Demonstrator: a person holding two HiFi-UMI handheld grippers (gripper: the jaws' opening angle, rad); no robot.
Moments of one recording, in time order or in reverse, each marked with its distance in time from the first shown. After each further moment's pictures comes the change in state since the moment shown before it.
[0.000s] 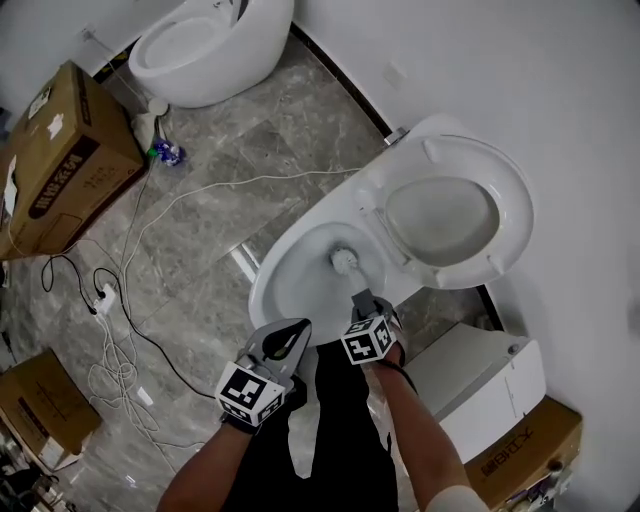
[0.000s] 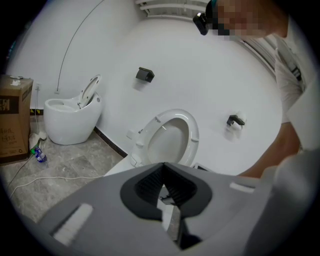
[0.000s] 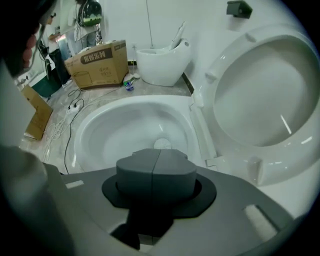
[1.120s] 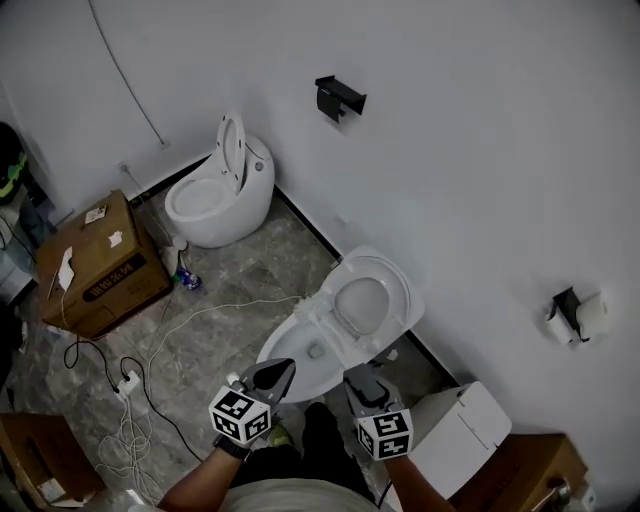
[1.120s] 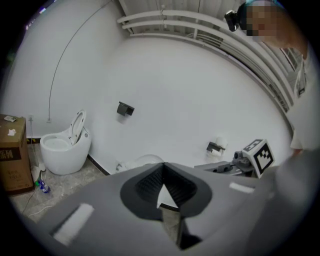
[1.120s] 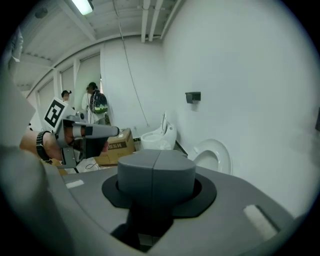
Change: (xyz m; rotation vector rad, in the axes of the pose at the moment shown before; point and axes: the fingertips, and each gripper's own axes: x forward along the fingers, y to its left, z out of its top) left arm -0.125 -0.160 0.235 0.088 -0.124 -0.043; right arm -0.486 -0.026 0.077 0.262 -0.724 0.082
